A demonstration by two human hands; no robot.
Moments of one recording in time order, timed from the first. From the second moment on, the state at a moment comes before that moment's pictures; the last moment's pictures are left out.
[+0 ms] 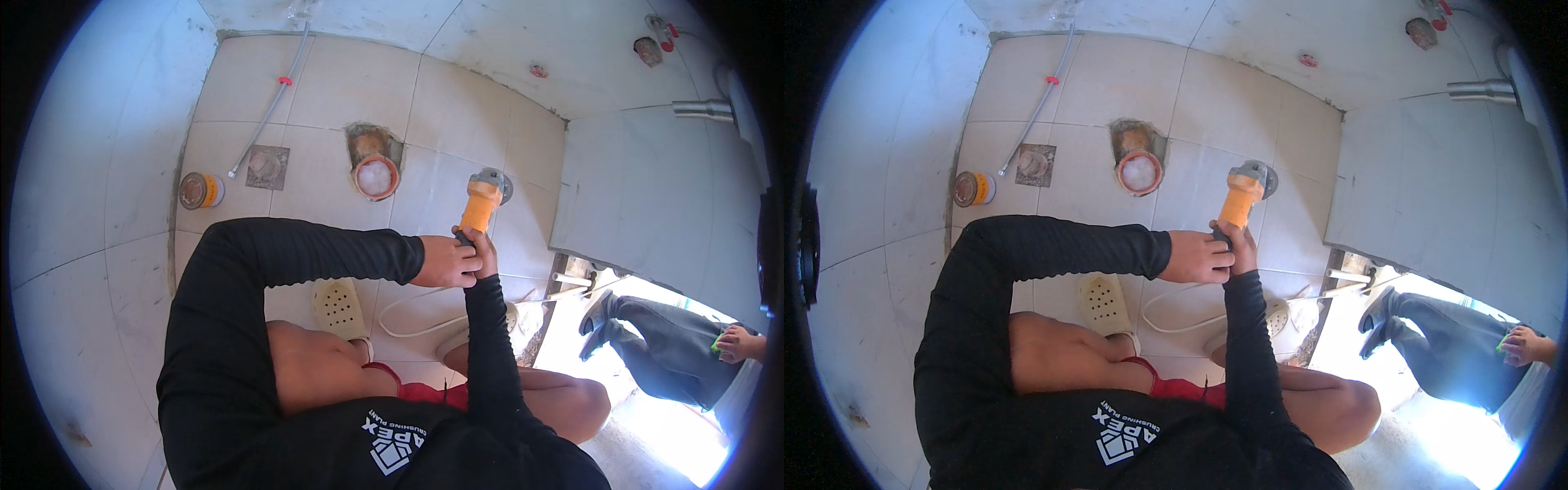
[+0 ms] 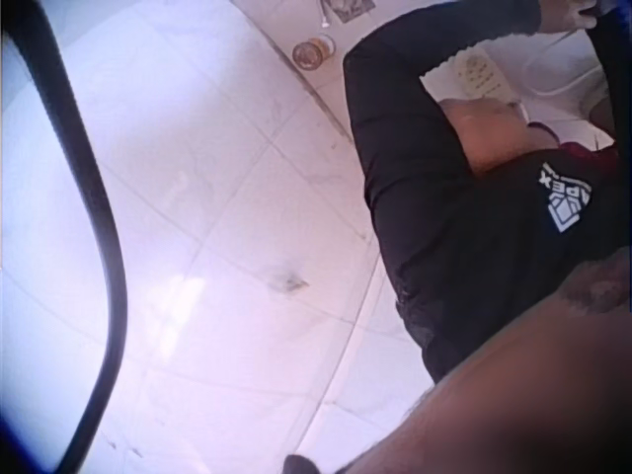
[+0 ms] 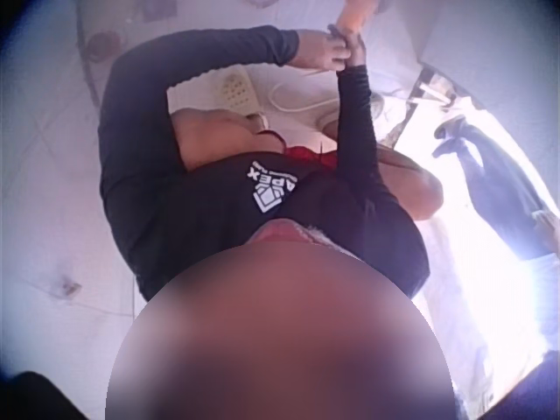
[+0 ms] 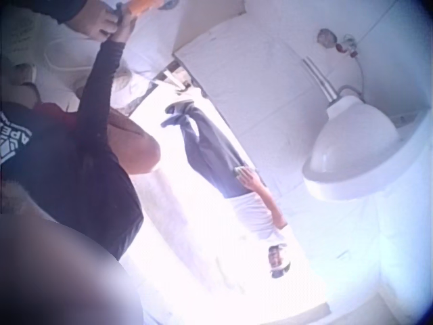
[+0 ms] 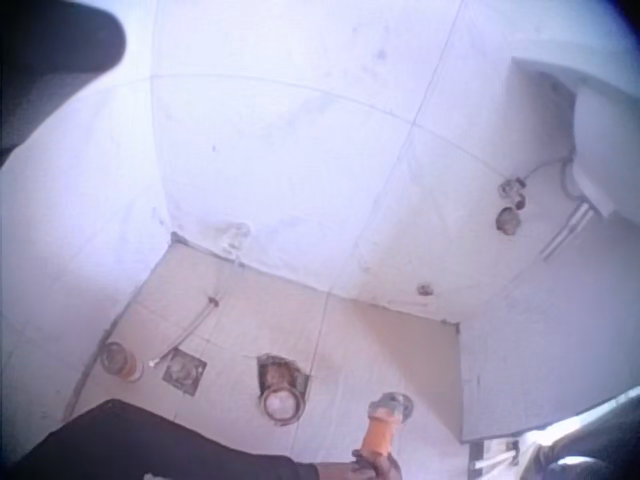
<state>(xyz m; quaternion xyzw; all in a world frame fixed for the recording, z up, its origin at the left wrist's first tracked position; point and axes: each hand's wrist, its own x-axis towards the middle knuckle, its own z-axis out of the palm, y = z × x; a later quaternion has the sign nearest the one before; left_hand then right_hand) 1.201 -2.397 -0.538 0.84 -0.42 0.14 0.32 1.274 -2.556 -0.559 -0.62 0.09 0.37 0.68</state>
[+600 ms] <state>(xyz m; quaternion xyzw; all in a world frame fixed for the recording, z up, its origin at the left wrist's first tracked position) 1.211 -2.294 -0.702 0.99 0.01 -0.12 0.07 1.270 -2.555 -0.547 -0.68 0.05 0.33 0.65</state>
